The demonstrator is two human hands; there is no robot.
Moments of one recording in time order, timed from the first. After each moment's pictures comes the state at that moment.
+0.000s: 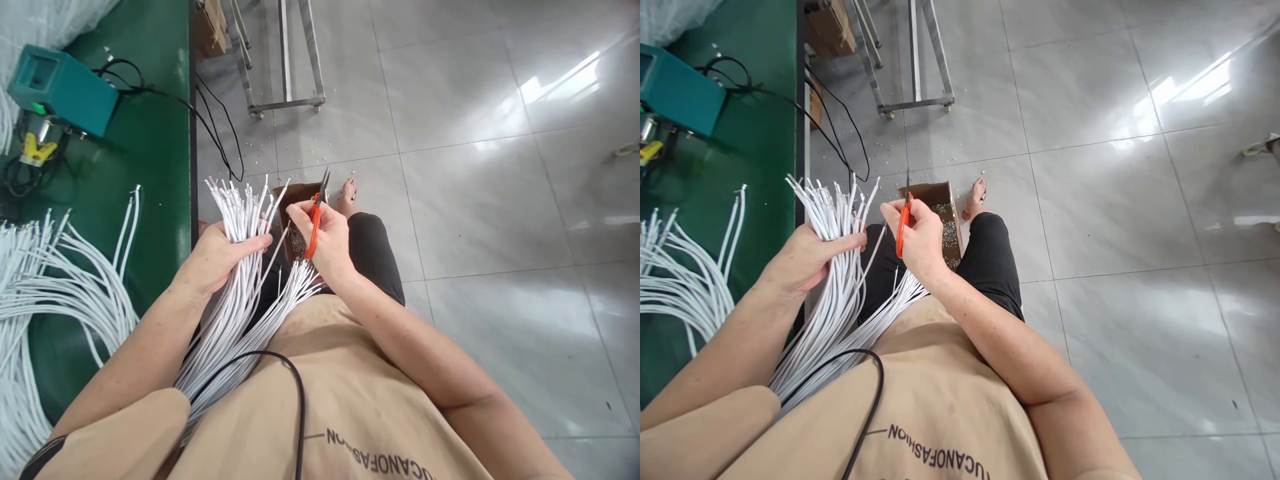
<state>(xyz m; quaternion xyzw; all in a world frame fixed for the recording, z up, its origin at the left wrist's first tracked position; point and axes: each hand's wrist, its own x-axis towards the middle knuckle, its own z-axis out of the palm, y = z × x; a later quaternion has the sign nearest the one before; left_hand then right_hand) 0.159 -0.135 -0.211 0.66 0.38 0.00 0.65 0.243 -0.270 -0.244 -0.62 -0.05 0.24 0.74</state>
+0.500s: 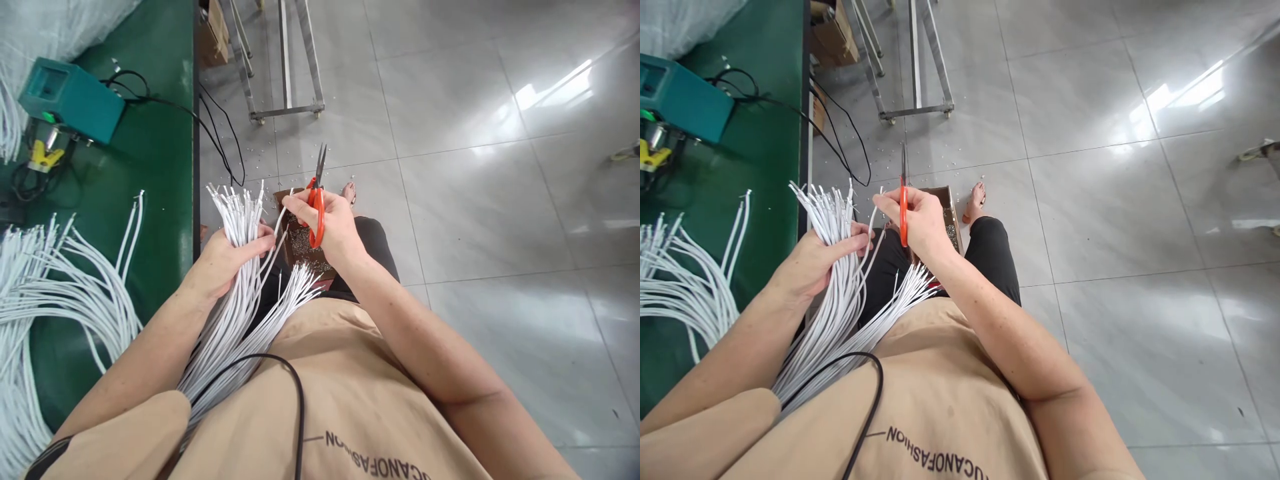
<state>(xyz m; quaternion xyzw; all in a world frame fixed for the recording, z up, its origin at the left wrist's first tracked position) 0.162 -0.141 -0.210 0.68 0.32 0.00 0.66 0.272 -0.268 -0.225 -0.62 -0.09 0.33 0.71</state>
